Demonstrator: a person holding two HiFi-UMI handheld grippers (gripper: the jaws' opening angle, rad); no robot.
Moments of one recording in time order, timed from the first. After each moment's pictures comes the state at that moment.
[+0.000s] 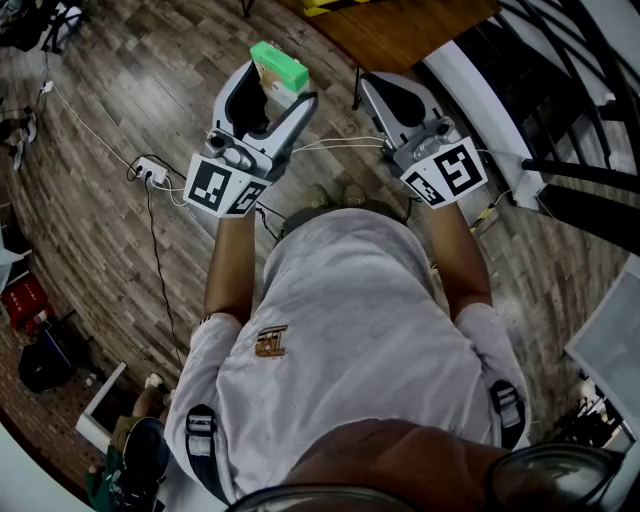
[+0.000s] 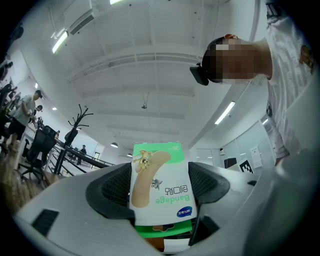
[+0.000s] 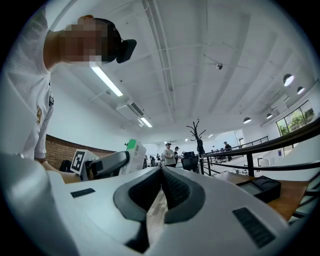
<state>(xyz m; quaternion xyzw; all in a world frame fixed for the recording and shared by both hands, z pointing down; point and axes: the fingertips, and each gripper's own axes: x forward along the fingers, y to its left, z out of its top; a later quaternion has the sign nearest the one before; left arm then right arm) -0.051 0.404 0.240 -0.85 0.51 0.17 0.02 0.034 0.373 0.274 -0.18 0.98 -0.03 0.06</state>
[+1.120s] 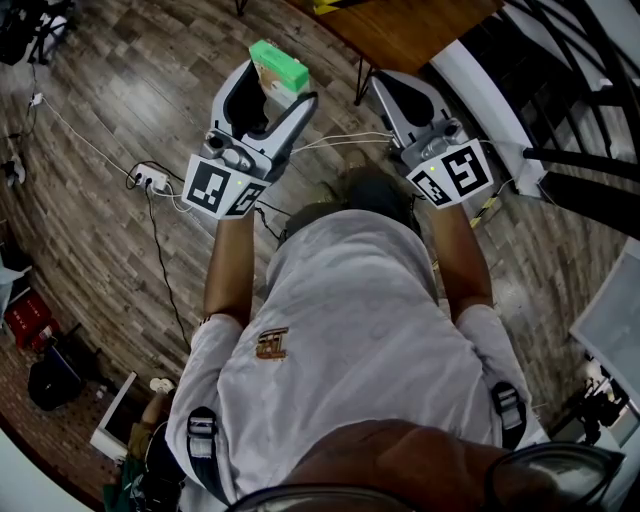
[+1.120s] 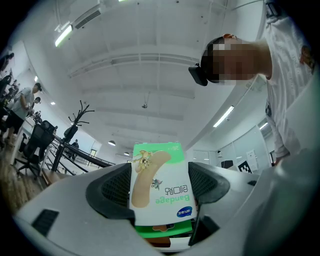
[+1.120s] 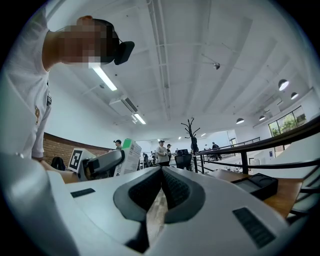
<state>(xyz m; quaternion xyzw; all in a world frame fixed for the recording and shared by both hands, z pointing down) -0.128 0.395 0.254 -0.86 0.48 0.18 0.01 -0.029 0.361 0.288 -0.22 0.97 -0.04 0.05</state>
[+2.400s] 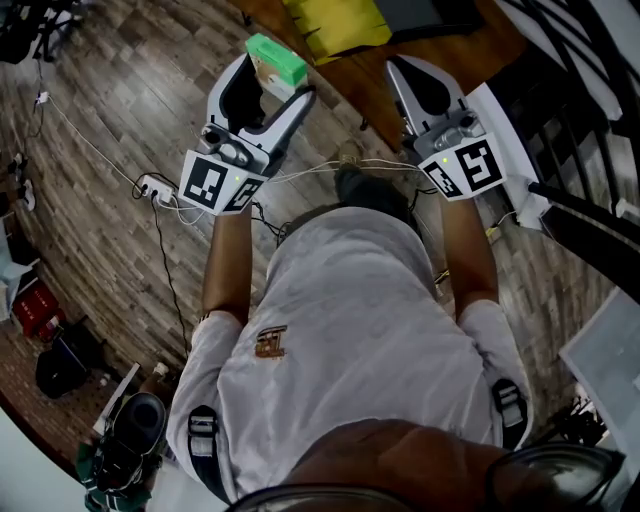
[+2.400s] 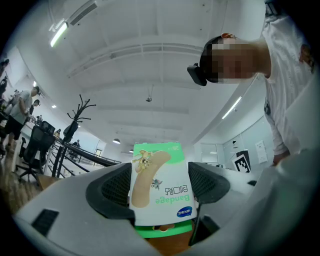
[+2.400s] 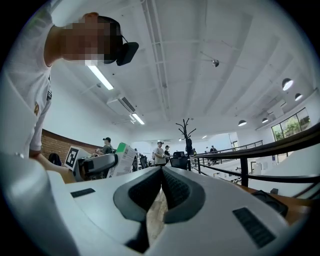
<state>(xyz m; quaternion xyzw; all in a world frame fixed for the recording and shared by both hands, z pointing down) -0.156 0.138 0.271 -0.85 0.51 0.14 0.01 -0.046 0.086 0.296 -0.21 0.98 -0.02 0.05</state>
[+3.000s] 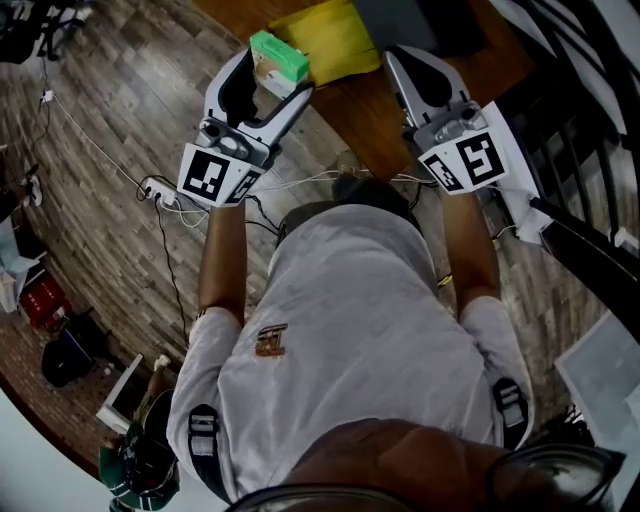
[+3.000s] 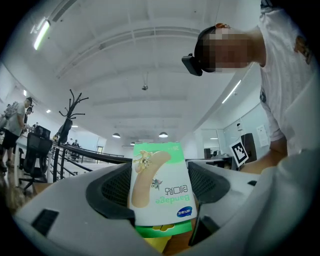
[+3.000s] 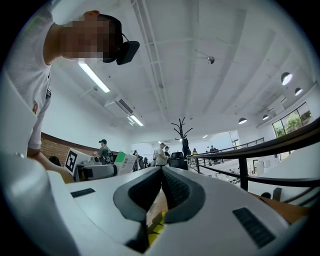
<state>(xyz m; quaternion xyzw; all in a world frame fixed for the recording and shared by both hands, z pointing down) -0.124 -0.004 0.300 -0.85 0.52 0.07 0.02 -0.019 -0.058 0.309 -0.21 0.98 -0.03 0.06</state>
